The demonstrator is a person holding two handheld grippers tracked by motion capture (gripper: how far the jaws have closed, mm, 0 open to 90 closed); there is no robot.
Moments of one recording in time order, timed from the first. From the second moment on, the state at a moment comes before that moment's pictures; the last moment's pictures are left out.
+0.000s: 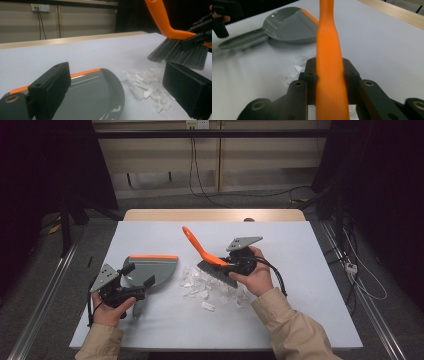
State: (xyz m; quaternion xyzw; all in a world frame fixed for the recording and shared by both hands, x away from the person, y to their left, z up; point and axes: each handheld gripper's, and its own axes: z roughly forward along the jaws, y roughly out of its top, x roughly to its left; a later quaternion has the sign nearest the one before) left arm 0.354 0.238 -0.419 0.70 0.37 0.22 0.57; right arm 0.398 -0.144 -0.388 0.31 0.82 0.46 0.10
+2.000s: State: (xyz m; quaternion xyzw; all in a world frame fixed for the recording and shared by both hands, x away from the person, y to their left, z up) left arm 0.352 0.235 -0.415 0.70 0.36 0.22 0.58; right arm 0.371 -0.129 -0.420 0.48 0.75 0.45 0.09
